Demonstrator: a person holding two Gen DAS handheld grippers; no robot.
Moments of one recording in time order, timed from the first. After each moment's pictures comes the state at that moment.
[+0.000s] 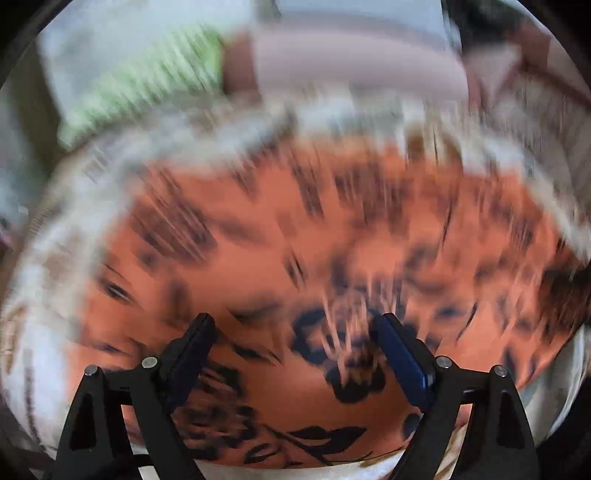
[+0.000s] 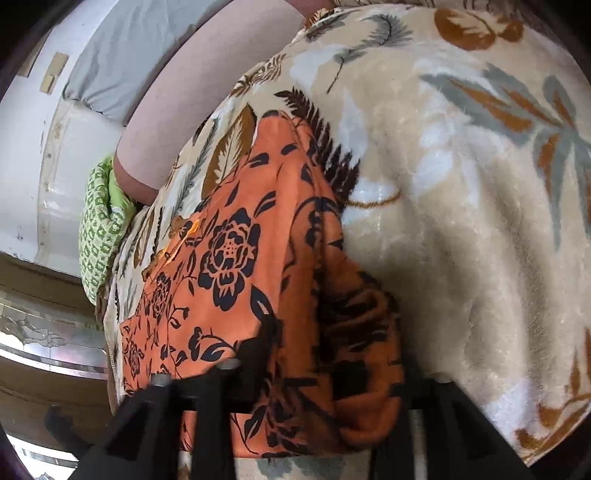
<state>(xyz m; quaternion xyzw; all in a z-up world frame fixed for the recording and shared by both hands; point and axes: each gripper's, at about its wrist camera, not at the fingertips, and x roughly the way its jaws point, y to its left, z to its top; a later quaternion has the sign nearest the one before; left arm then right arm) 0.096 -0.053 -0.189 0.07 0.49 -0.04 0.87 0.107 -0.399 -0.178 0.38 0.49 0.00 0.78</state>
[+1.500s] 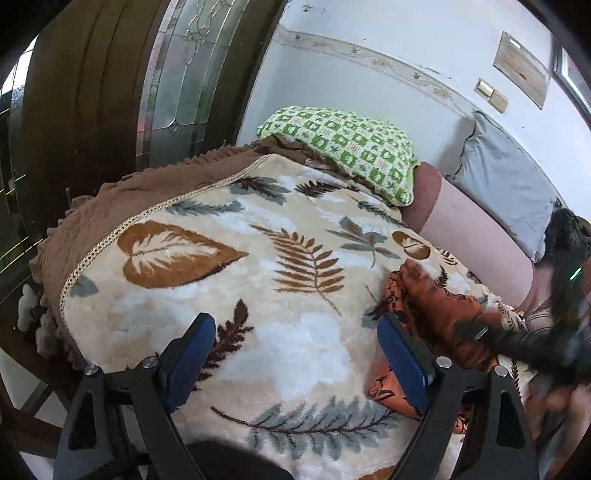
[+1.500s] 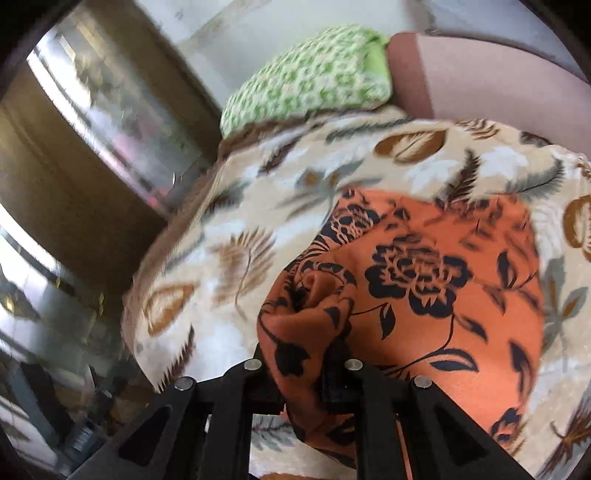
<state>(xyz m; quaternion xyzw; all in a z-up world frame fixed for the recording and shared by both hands) -0.056 0.244 -0.098 -0.22 0.30 0.13 0.92 0.139 0.015 -0.100 0.06 0.52 0.28 0.81</state>
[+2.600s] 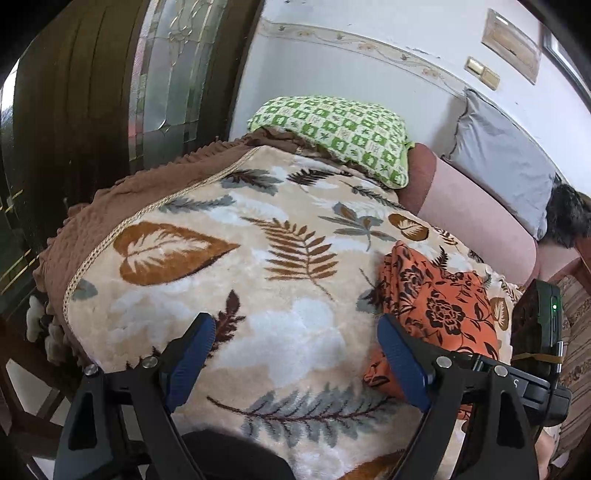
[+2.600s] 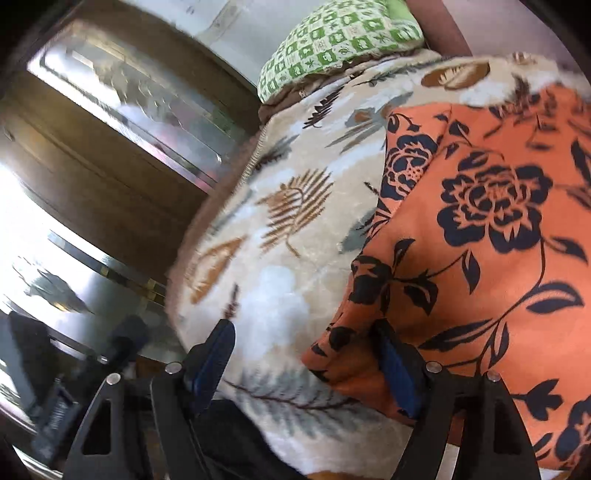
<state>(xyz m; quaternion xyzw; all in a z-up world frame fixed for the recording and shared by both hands) -0.052 0.221 -0.089 -0.18 0.32 0.12 0.92 0.100 0.017 -0.137 0.19 0.50 0.39 0.75</state>
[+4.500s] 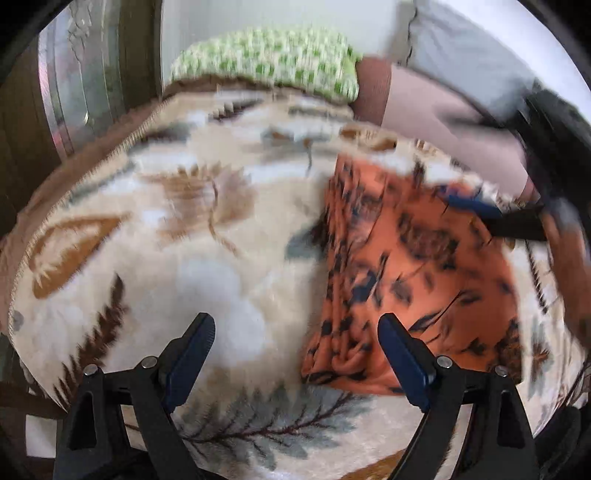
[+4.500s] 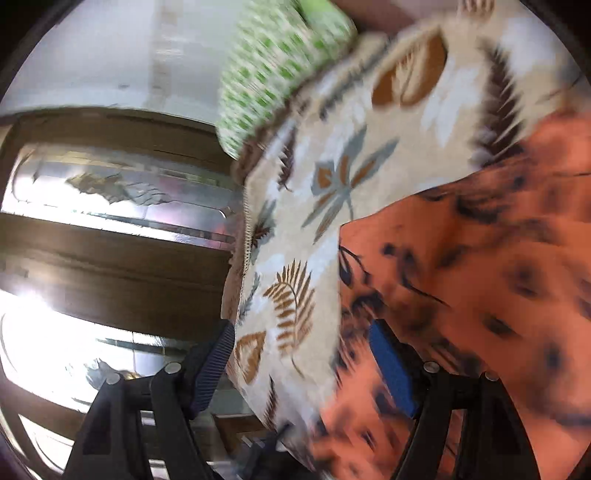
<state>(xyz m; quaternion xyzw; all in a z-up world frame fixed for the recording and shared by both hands) 0.027 0.144 -0.137 -0.10 0.42 0.05 0.90 0.214 -0.081 -0.113 0.33 0.52 0.35 0.71</state>
